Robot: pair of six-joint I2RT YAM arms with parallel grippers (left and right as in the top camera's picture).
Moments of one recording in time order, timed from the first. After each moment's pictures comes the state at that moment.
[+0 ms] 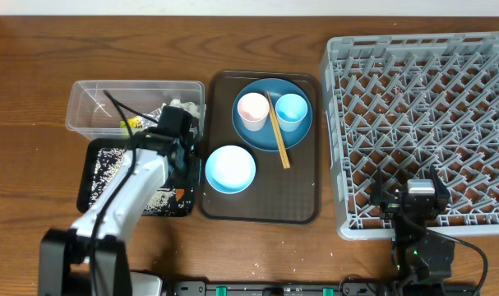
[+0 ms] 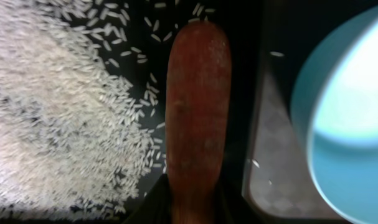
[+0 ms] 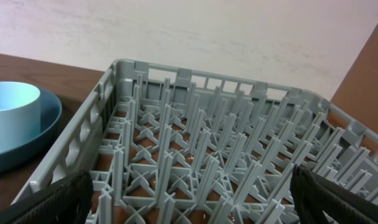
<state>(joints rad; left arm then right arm) -0.19 1.52 0.92 -0.87 -0.02 -0.15 0.06 0.01 0.01 -0.06 0.11 -0.17</state>
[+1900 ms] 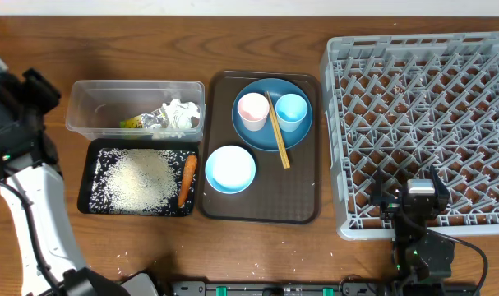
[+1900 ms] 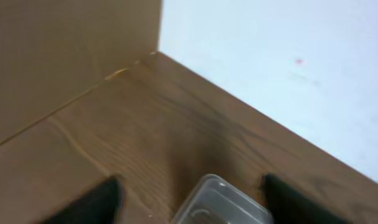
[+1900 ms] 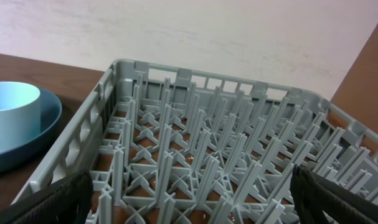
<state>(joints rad) 0.55 1.38 1.12 -0.15 0.06 -0.23 0.06 0.01 0.01 -0.06 0.11 -0.17</state>
